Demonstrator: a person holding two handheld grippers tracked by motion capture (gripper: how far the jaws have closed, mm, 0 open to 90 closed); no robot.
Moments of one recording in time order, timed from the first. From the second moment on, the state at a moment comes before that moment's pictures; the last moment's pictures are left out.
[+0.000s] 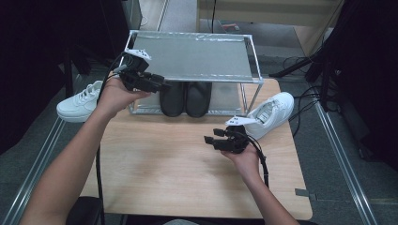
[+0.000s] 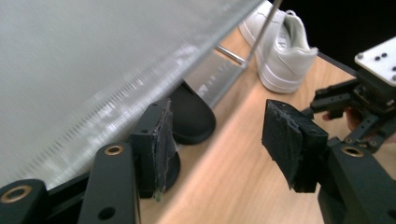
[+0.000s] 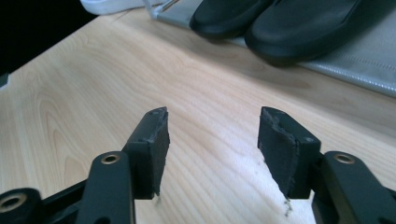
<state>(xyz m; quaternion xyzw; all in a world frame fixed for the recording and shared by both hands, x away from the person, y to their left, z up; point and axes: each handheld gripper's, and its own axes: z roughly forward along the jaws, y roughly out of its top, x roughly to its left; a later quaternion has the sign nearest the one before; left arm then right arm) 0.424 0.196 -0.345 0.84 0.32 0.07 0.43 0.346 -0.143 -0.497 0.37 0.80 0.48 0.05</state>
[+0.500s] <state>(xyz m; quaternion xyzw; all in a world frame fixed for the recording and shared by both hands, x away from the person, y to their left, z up) 0.383 0.197 -0.384 0.85 0.31 0.05 0.42 0.328 -0.159 -0.499 0.35 0.80 0.48 0.05</state>
